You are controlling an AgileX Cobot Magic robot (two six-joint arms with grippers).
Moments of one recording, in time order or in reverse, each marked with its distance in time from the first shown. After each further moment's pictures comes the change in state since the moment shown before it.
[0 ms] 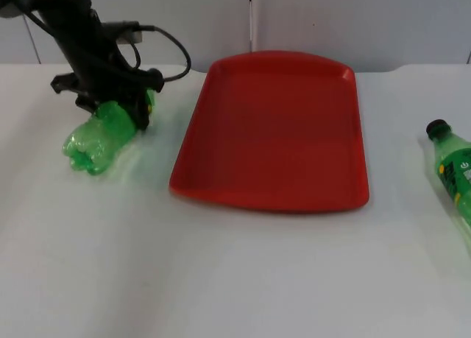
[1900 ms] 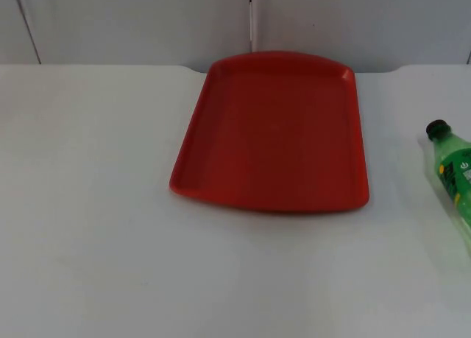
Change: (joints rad) right arm 0.000 0.000 0.000 0.000 0.000 0.000; left arm -0.051 -1.251 1.161 -0.712 -1.170 0.564
